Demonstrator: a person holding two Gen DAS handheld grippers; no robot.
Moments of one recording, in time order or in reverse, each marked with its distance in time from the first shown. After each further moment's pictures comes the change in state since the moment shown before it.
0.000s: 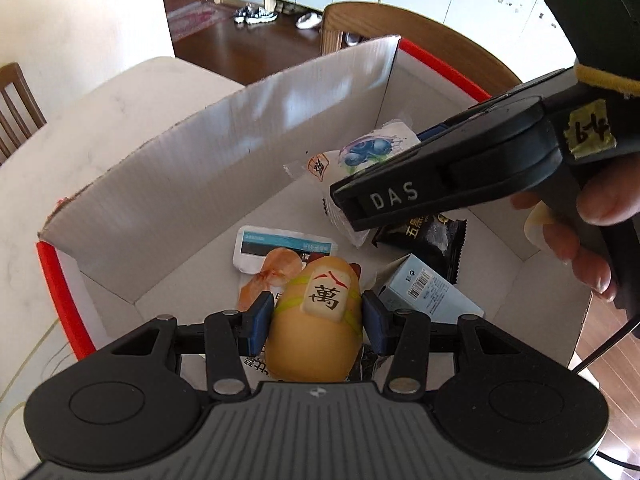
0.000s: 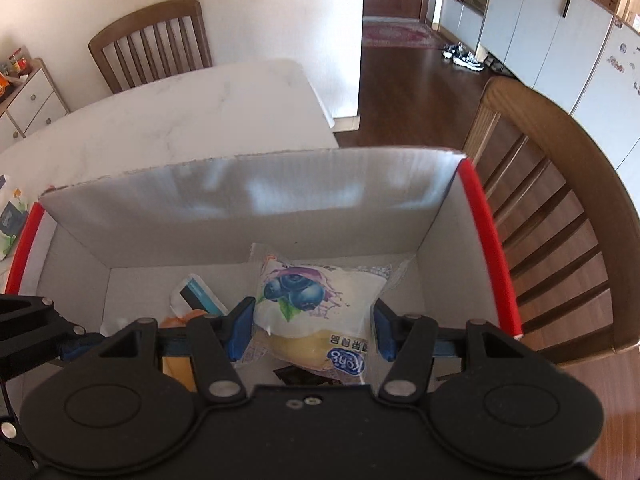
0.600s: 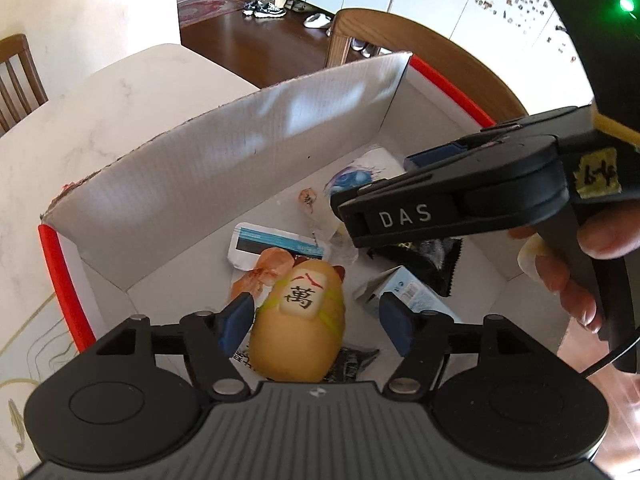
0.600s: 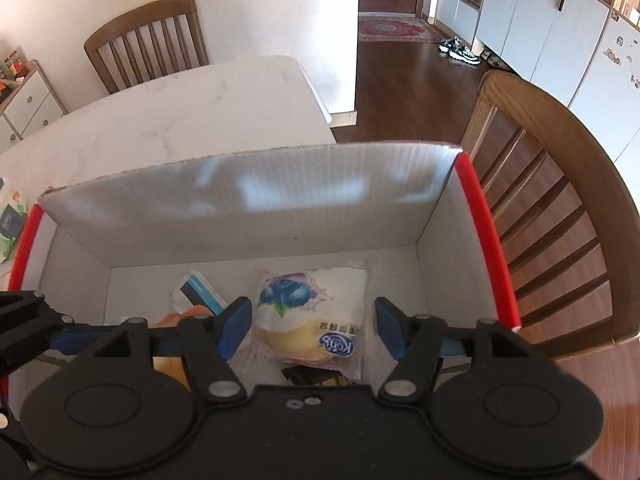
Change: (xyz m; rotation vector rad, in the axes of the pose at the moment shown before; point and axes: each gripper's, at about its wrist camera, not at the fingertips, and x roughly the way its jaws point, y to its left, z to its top) left arm -0.014 0.012 -0.002 -0.086 -0.010 -0.048; right arm -0.002 0.001 0.003 0.015 -0.001 -0.001
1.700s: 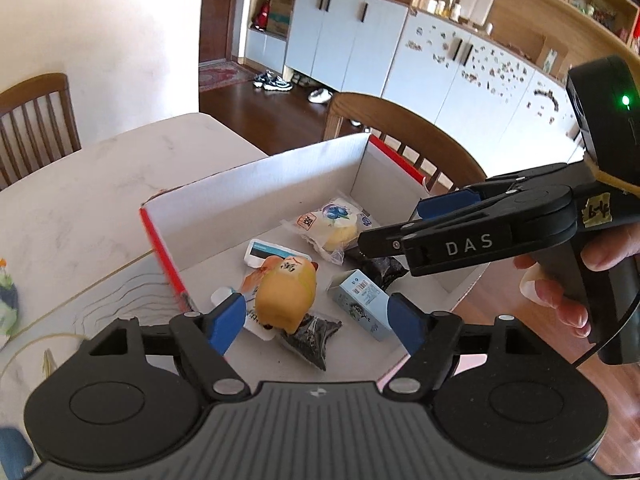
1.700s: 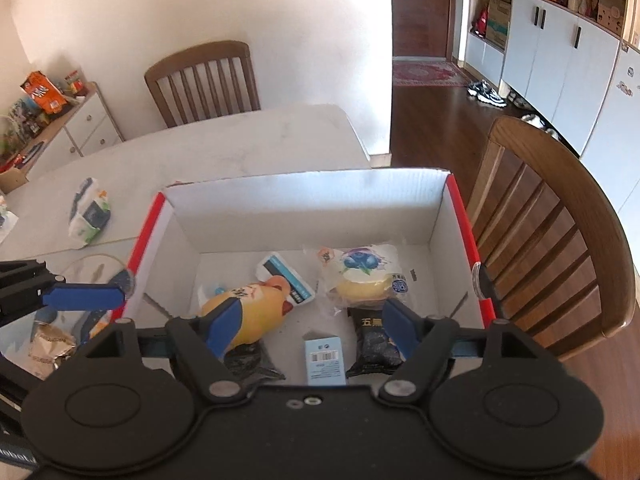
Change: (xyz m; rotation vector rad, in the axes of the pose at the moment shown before) left arm -0.101 -0.017 -0.060 -0.040 -0.250 -0.004; right arm -0.100 0.003 -0.046 -0.055 -0.138 0.115
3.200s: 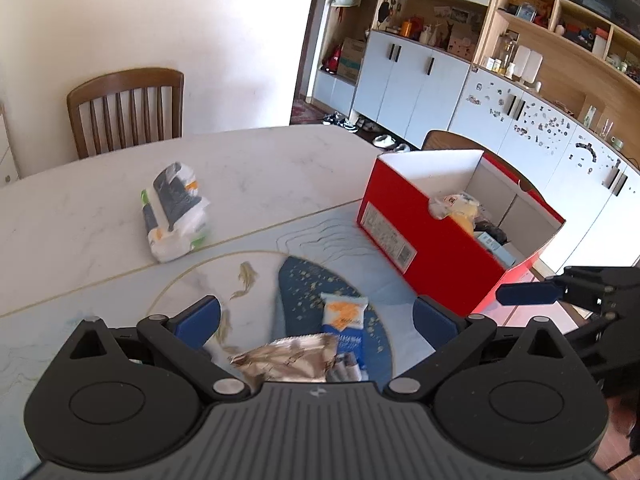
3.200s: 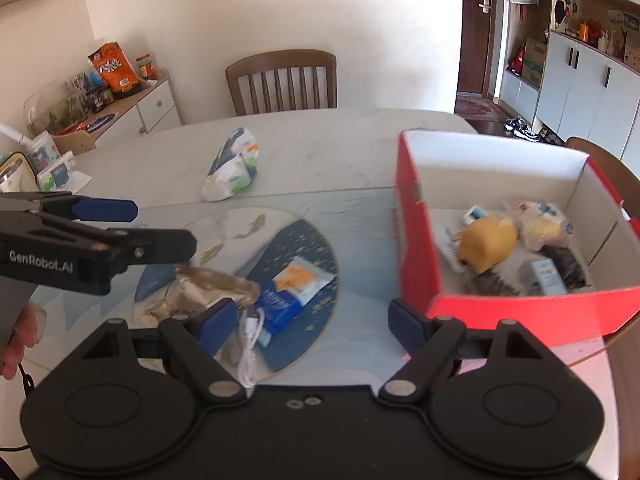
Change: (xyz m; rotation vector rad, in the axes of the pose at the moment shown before) left arm -0.122 0.168 -0.133 -0.108 -0.151 0.112; right arm -0.008 0.224 -0.091 -0.068 -0.100 0.029
